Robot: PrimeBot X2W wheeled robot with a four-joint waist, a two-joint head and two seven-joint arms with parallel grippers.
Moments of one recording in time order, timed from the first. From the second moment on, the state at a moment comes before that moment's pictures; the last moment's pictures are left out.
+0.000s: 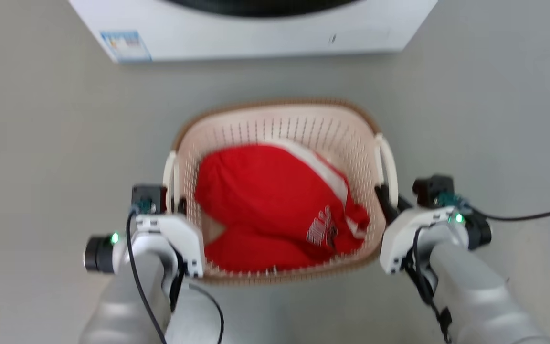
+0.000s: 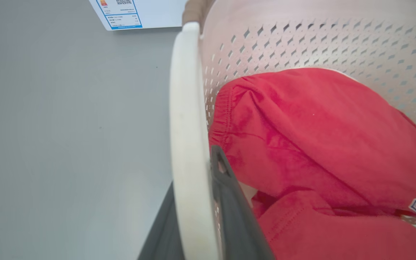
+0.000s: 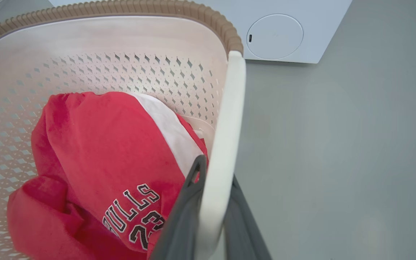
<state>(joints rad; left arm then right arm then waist) -0.75 0.02 -0.28 1.25 -0.29 0.00 -0.26 -0.75 -0.05 0.41 1.19 0.37 0.13 -0.25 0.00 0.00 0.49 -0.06</state>
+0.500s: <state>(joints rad) -0.51 0.03 -0.47 1.26 -0.49 -0.01 -0.18 -0.58 -0.04 0.59 1.24 0.50 0.13 -0.15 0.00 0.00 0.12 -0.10</state>
